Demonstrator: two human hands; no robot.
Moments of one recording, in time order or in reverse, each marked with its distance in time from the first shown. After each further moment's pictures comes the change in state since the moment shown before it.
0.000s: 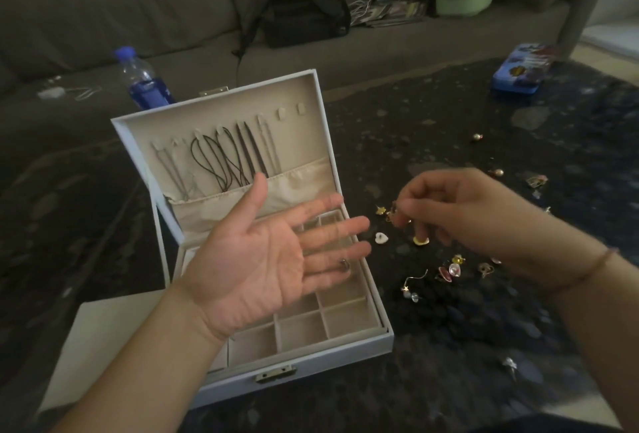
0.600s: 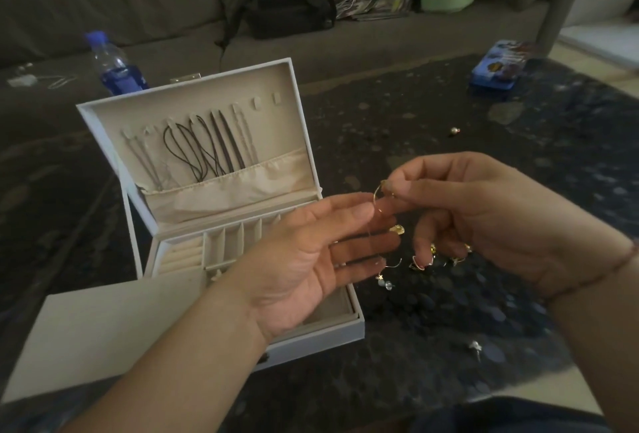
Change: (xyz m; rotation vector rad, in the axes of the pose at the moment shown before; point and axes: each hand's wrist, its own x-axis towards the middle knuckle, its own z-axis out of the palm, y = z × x) left_hand 0.040 -0.033 0.067 0.216 0.385 0.156; right_hand -0.031 -0.014 -0.016 0.413 -0.160 0.005
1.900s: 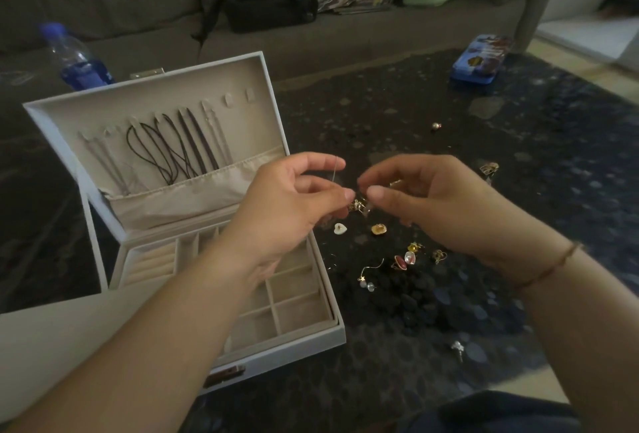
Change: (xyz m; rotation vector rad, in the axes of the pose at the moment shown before) left_hand 0.037 0.018 0.004 0.617 0.262 0.274; right_hand 0.019 0.024 -0.015 -0.487 0.190 -0.122
